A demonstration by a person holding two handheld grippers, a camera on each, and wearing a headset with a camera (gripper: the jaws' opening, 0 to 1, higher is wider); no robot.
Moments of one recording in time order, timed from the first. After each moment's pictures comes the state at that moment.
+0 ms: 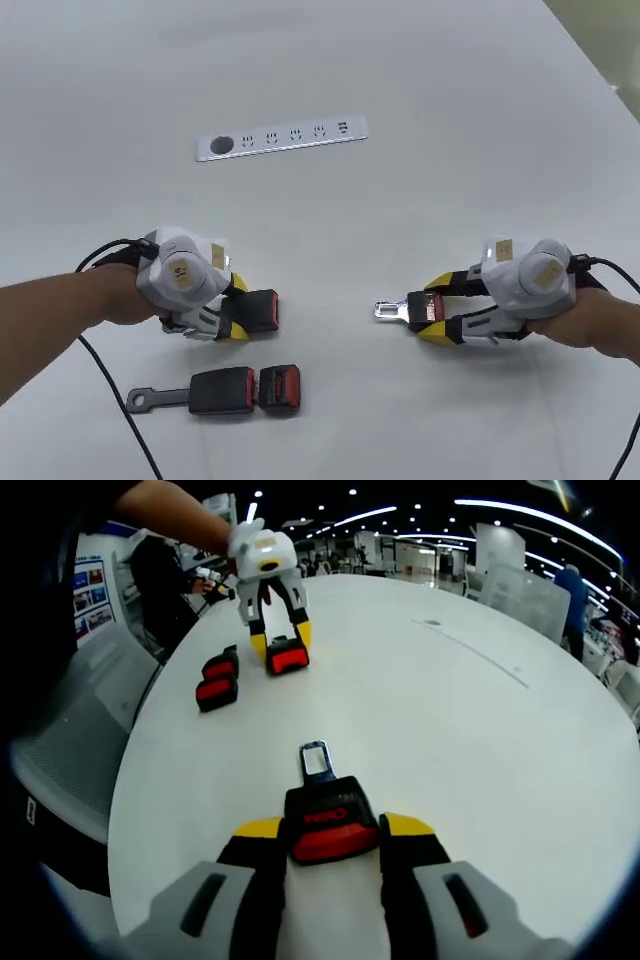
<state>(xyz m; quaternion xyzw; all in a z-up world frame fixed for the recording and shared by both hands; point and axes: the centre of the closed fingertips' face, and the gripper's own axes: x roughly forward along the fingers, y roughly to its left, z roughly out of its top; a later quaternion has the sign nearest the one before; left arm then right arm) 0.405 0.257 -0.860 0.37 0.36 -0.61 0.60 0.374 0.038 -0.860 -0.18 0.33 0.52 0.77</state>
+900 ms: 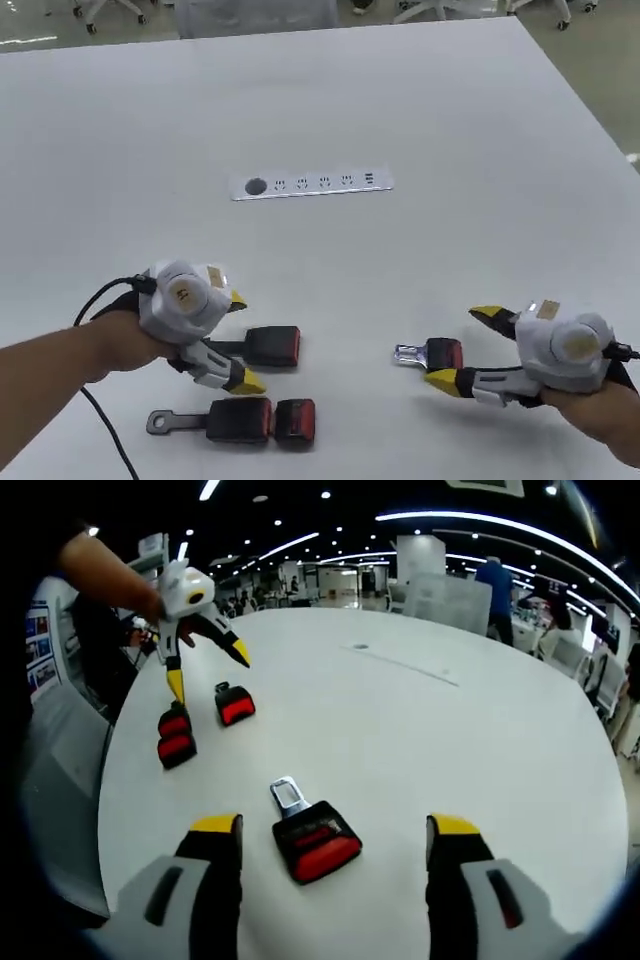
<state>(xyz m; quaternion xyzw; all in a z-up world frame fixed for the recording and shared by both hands) 0.404 0.278 -0.814 0.24 0.38 -0.51 0.73 0.388 0.030 -0.829 -0.11 0.30 0.38 0.87</state>
